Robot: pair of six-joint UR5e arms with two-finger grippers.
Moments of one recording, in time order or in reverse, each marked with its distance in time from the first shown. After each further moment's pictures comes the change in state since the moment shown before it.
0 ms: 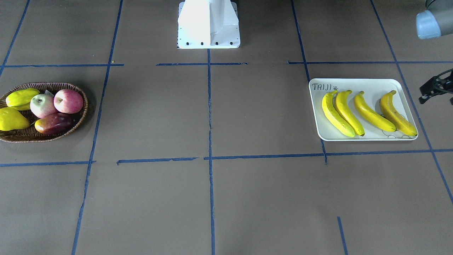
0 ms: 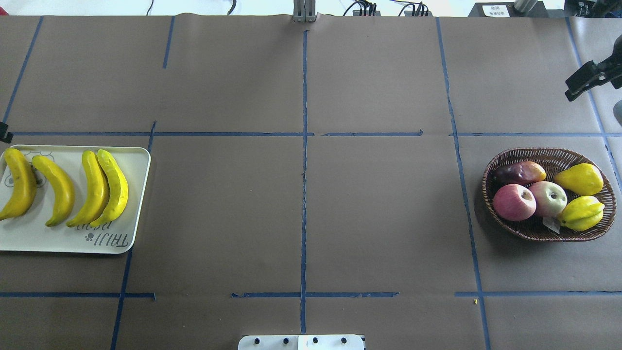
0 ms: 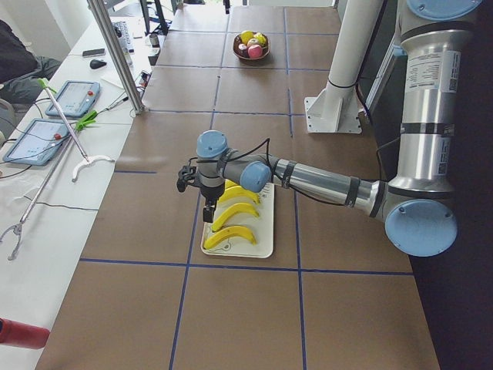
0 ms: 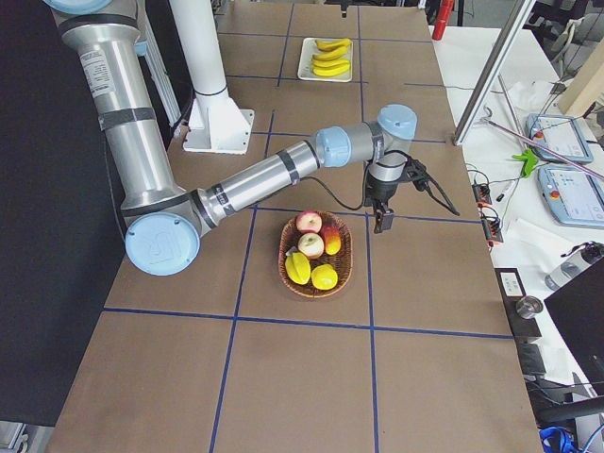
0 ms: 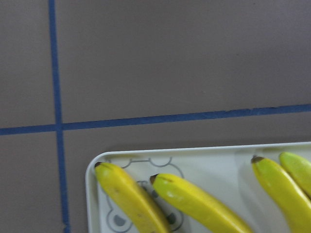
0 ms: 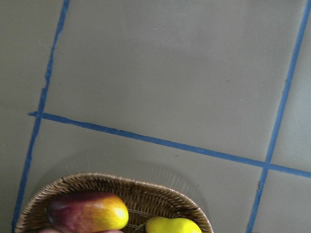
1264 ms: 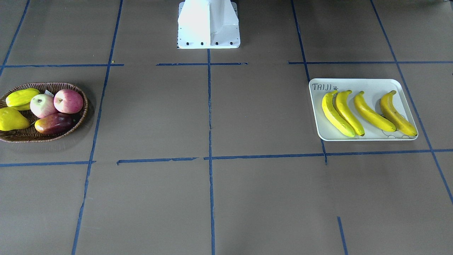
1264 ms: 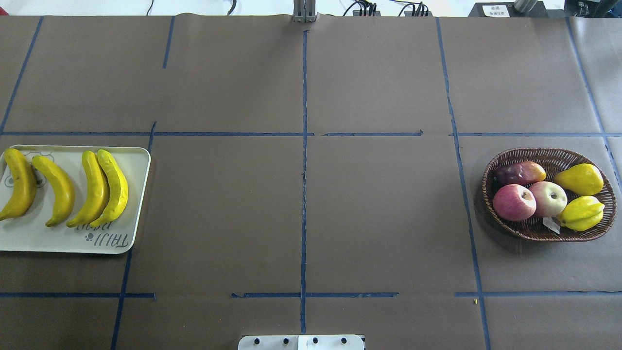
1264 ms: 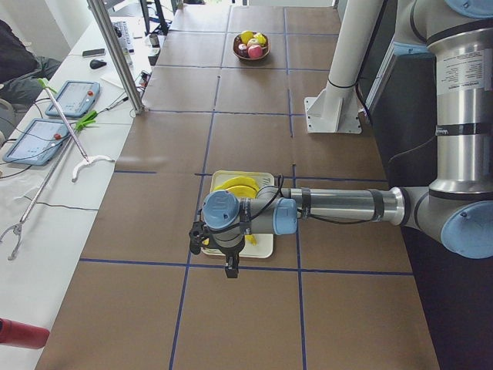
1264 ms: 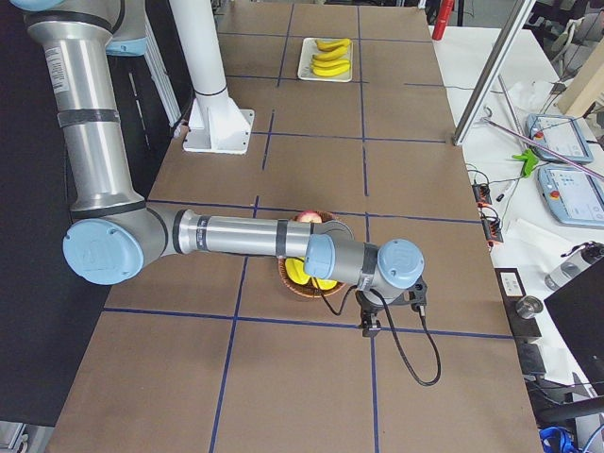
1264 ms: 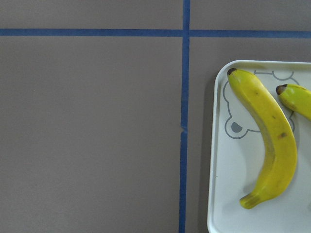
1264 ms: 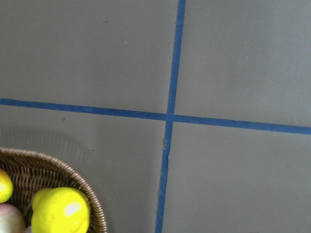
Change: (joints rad) left arm -0.174 0.113 0.079 0.098 -0.174 0.187; right arm 0.226 -0.114 -0.371 0.202 0.168 -0.225
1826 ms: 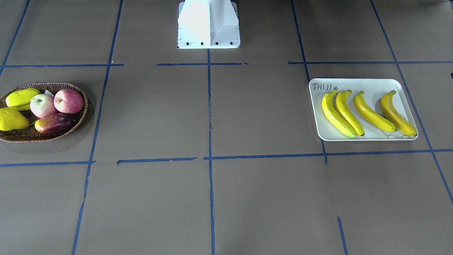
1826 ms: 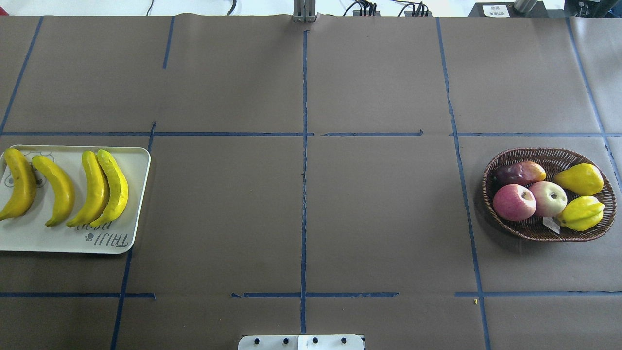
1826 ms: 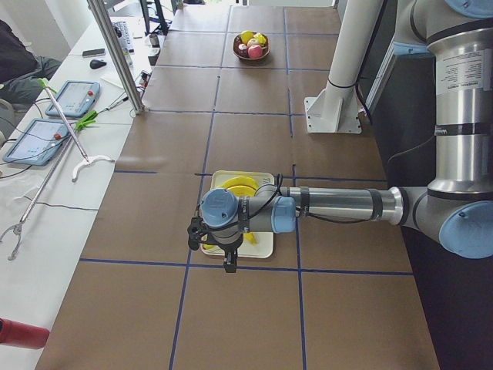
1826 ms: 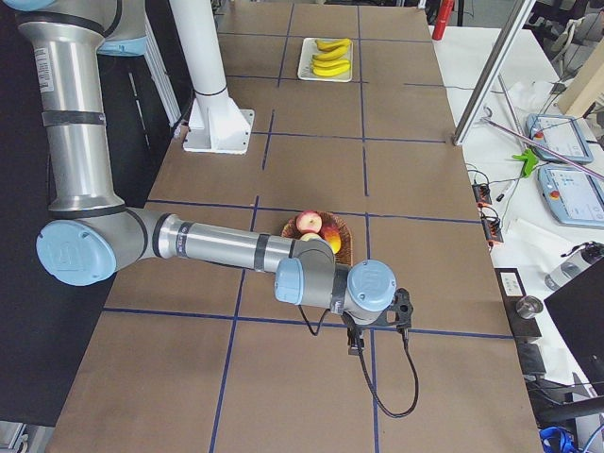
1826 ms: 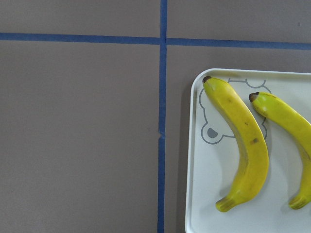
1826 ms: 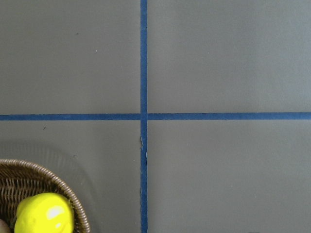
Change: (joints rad) left arm -0.001 -0.005 -0.001 0.000 -0.018 -0.004; right arm 0.054 -0.093 0.064 0.113 0.006 0.130
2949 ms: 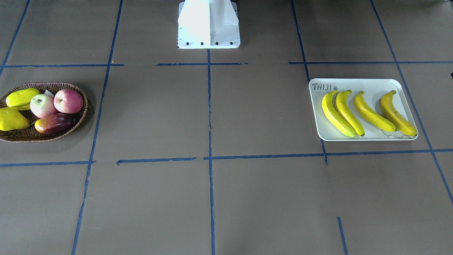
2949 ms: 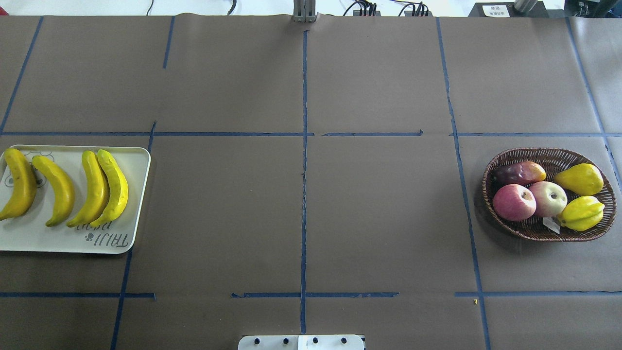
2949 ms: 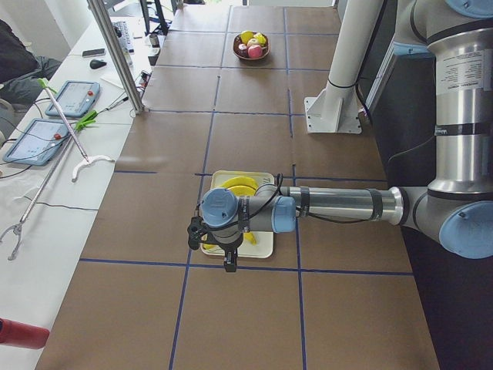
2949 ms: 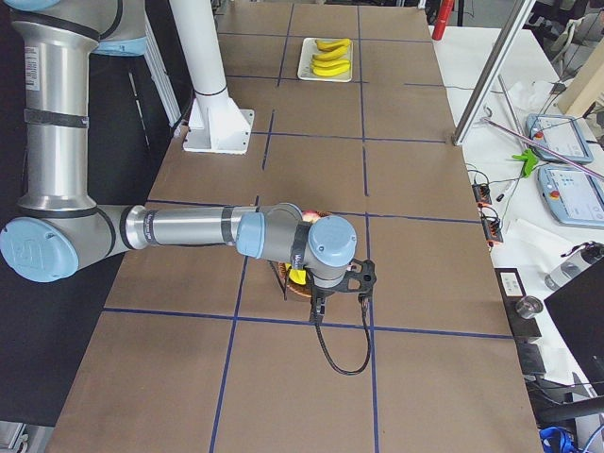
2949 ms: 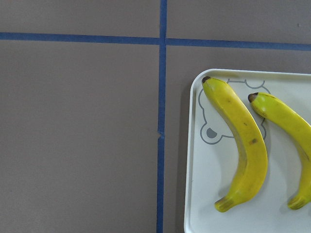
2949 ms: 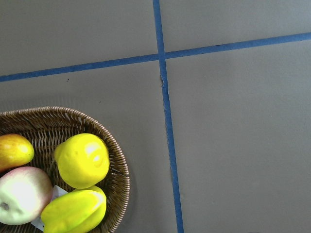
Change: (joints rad) left arm 0.000 0.000 -0.001 0.000 -0.001 -0.004; right arm -0.019 -0.139 0.299 -0.246 -0.028 0.044
